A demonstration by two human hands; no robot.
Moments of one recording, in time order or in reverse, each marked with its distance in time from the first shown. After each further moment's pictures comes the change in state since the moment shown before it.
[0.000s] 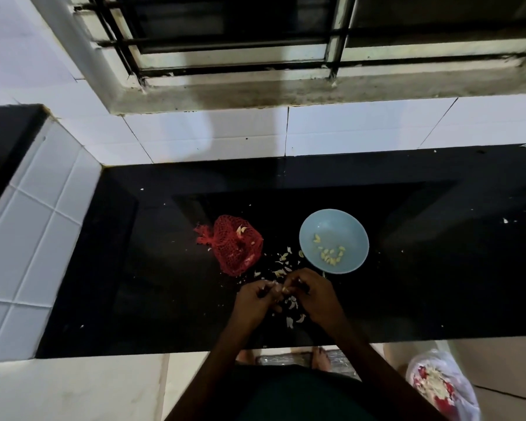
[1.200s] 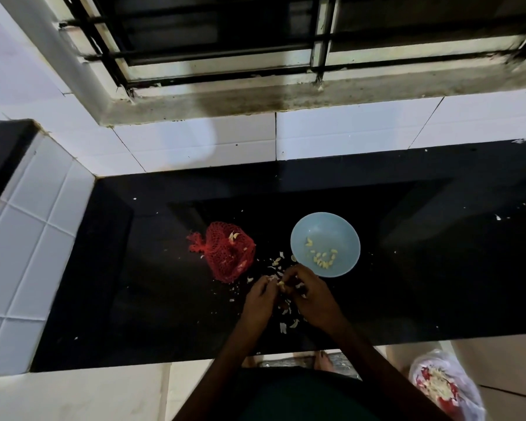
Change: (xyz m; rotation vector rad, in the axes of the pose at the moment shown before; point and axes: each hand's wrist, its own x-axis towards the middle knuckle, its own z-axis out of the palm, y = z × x) left_hand 0.007 0.021 0.034 -0.100 0.089 -0.080; right_hand 0.000 -0.006 -0.019 0.156 -0.033 -0.100
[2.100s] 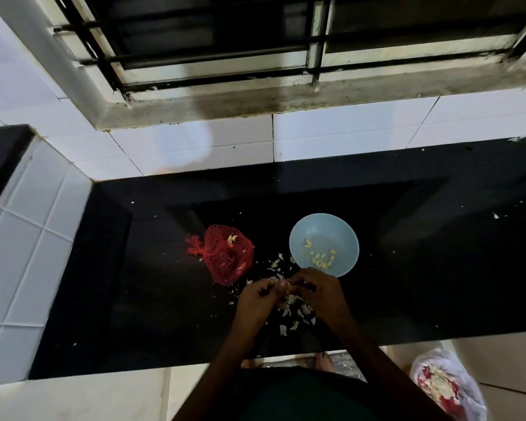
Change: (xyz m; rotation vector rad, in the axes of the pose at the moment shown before) left_hand -0.004 0.010 -0.006 0.086 -0.062 0.091; right_hand 0.003 0.016 -0.013 -0.088 0.109 0.005
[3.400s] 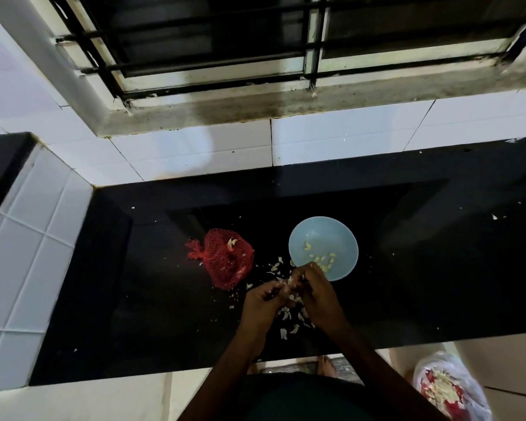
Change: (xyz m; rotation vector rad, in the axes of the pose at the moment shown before) left_hand -0.020 0.026 0.011 -0.303 -0.002 -0.039; right_hand -0.002 -0.007 0.006 0.017 0.038 -0.120
